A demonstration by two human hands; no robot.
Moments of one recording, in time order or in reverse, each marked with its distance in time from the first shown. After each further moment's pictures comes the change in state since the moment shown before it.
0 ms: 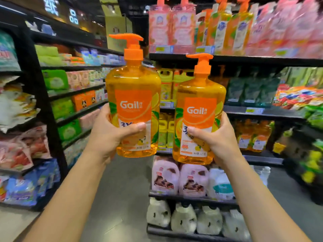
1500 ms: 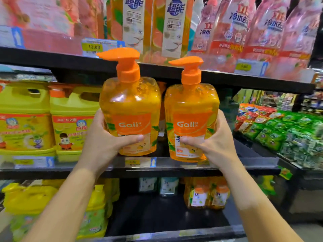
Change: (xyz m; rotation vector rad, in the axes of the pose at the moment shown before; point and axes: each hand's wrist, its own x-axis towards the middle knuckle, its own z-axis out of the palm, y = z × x) left_hand 0.322 -0.185 0.393 0.012 -0.086 0.176; right_hand 0.385 0.175 -0.271 -0.372 0.156 -0.290
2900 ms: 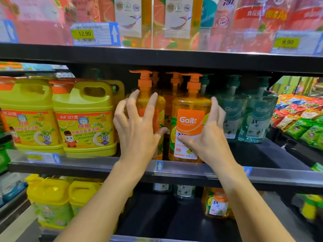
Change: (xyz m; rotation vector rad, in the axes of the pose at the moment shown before) left_hand 0.026 -0.031 0.090 1.230 0.275 0.375; right_hand 0.039 0.065 0.046 -0.314 -0.133 0.056
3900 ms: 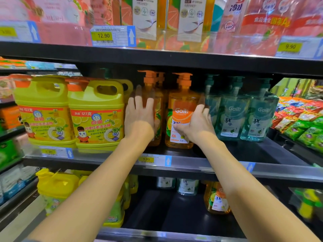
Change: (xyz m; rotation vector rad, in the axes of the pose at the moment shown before) left_hand 0.040 -0.025 0.012 0.165 -0.409 -0.052; right_hand 0.036 -0.039 0.031 -0.270 -0.187 0.270
